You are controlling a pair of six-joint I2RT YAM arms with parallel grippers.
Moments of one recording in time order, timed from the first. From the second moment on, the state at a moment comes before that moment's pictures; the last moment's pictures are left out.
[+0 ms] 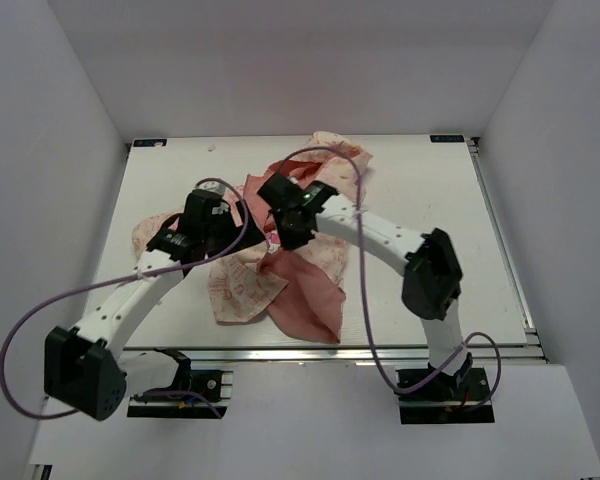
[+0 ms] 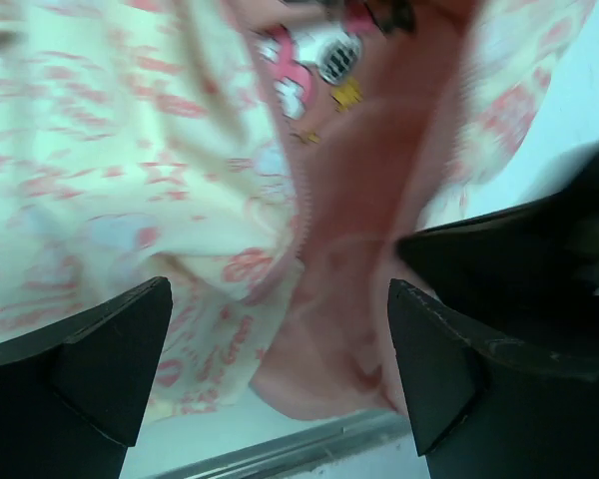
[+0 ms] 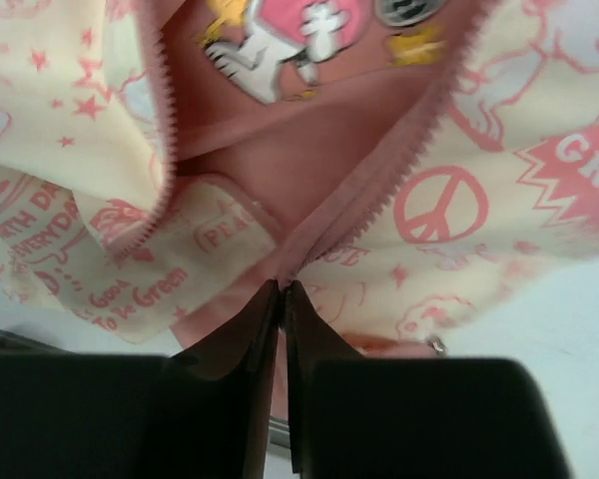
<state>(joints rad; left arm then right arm) -0.40 1.24 0.95 -0.45 0.13 -0.61 0.90 1.94 1.84 -0.98 0.19 0.52</state>
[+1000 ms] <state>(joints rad) -0.39 1.31 0.83 -0.35 0.14 -0.65 0.70 1.33 0.77 -0.50 -0.15 0.54</state>
